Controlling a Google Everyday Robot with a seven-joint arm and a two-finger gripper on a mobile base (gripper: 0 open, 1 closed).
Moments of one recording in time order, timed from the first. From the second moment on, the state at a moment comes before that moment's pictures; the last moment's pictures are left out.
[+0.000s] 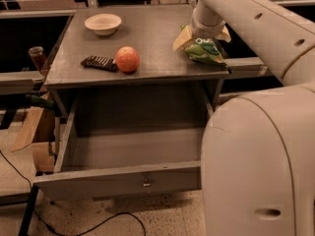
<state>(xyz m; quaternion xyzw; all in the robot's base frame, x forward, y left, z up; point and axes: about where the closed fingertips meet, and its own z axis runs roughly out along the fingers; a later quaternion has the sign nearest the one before) 0.789 -0.162 0.881 -0.09 0.96 -0.04 0.27</state>
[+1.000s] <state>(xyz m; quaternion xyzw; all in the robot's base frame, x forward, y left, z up) 0.795 -0.166 0.844 -0.11 0.97 -0.03 0.22</state>
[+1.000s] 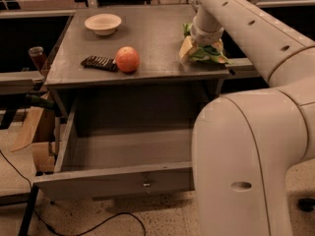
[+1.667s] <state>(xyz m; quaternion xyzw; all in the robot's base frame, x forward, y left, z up) 0.788 -0.163 0.864 -0.13 0.97 -0.04 0.22</state>
